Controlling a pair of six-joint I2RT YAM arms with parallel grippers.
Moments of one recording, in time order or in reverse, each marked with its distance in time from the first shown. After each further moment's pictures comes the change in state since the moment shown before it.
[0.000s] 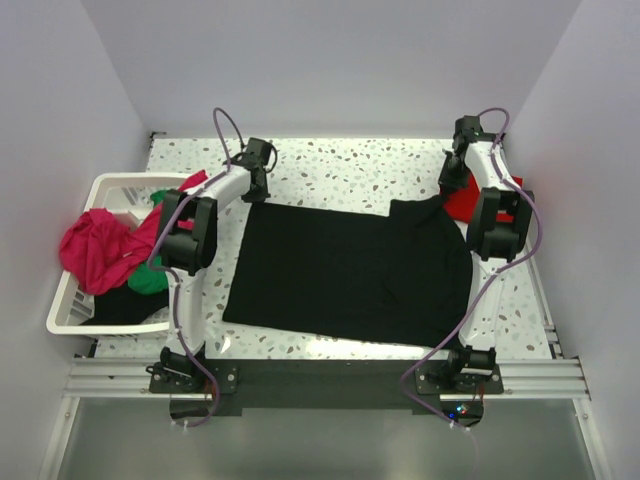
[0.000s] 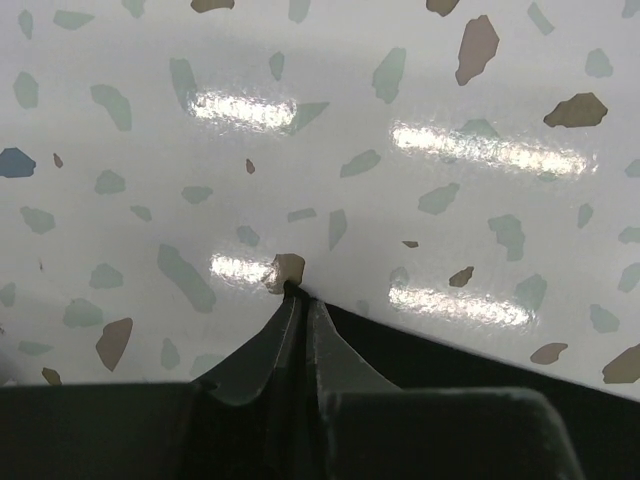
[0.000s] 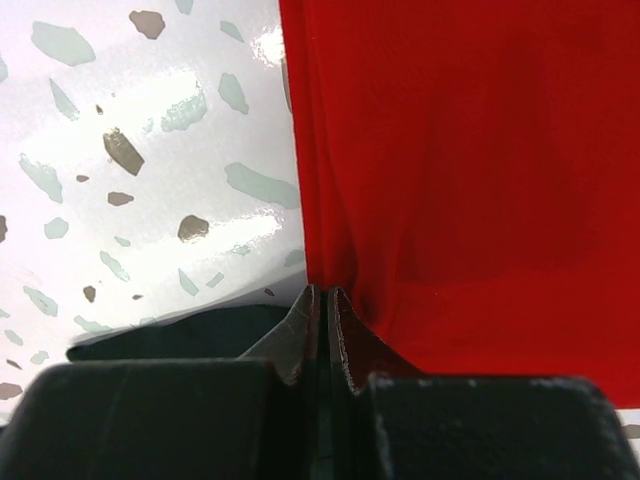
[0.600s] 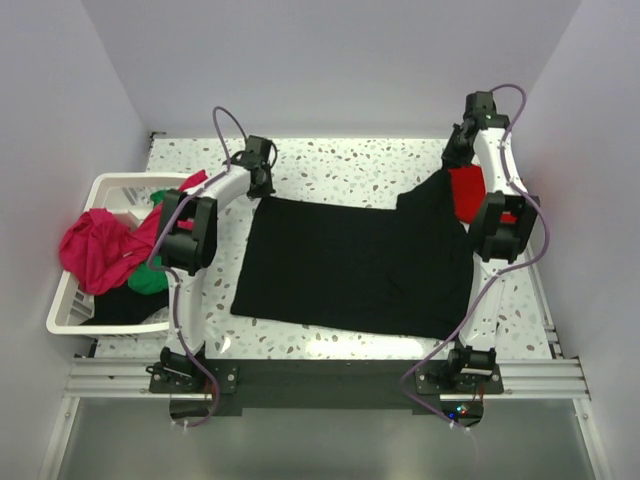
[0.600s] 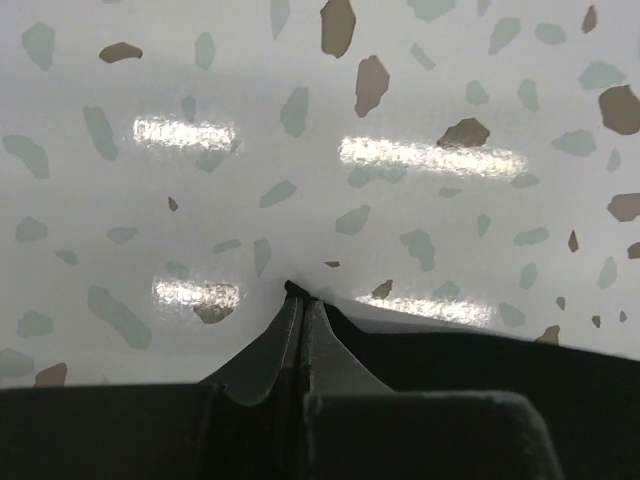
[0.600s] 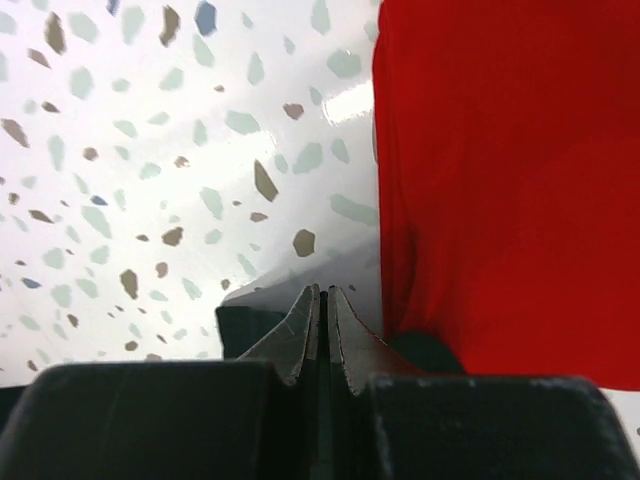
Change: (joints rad) left arm 0.001 -0.002 -0.005 0.079 0.106 0.004; right arm -0.004 -0.021 0.177 -0.046 -0.071 0.076
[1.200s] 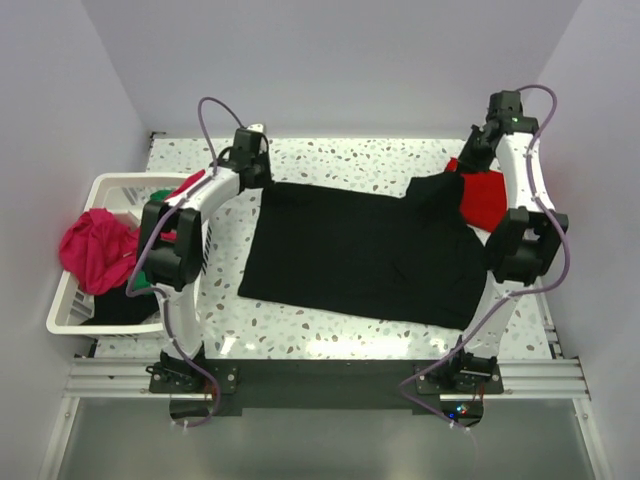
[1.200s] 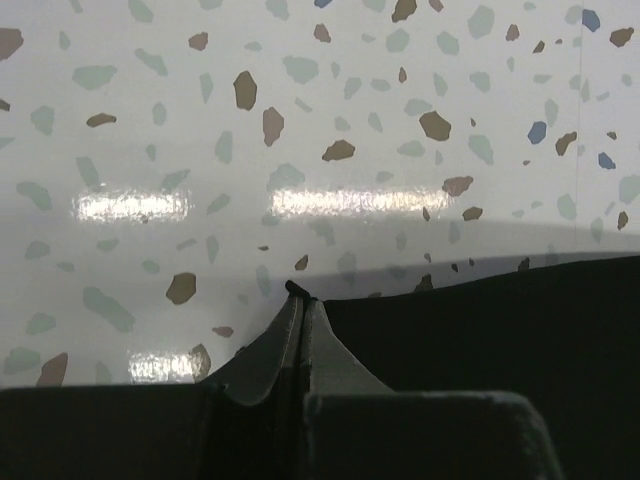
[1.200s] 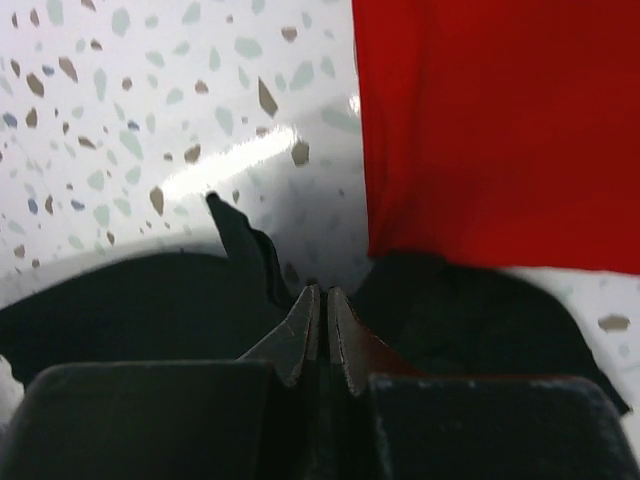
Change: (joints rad) left arm 0.003 -0.167 -0.096 0.134 0.139 0.024; right arm -0.054 -0.235 -0.168 -0.027 -0.079 0.009
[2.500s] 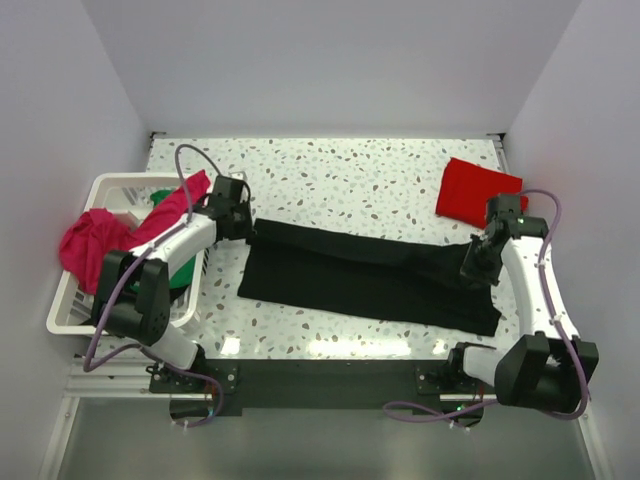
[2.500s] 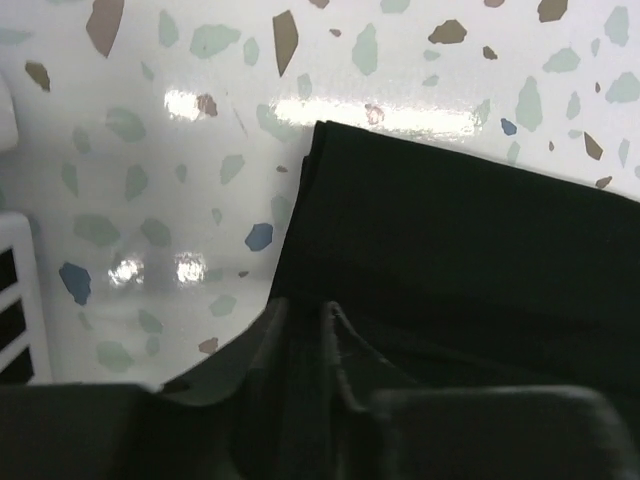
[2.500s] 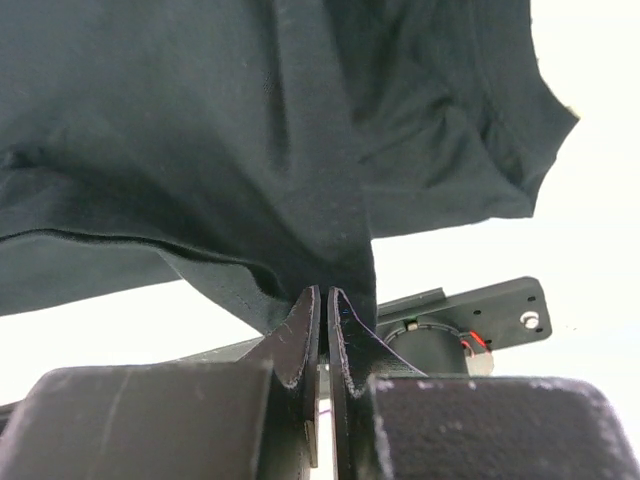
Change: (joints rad) left arm 0.003 -0.461 -0.579 -0.050 -0.009 -0.036; right arm 0.003 -0.900 -1.036 -0.216 0.089 -0.045
